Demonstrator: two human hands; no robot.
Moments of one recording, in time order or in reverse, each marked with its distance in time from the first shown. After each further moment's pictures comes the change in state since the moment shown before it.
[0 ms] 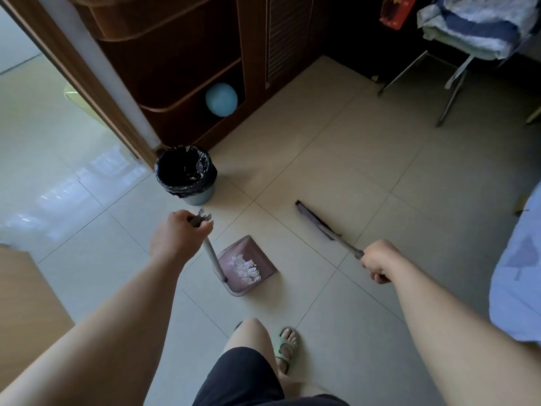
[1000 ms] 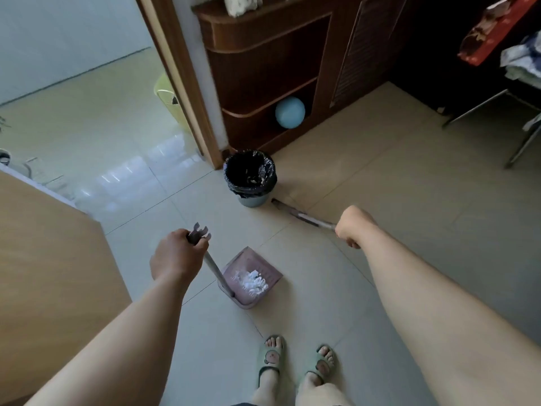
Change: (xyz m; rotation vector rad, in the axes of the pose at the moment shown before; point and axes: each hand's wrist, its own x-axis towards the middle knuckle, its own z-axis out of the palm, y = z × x) left_hand -0.008 -0.169 -0.097 -0.049 0.133 -0.262; right_hand -0.144 -0.228 0.091 -0.340 0.200 -0.371
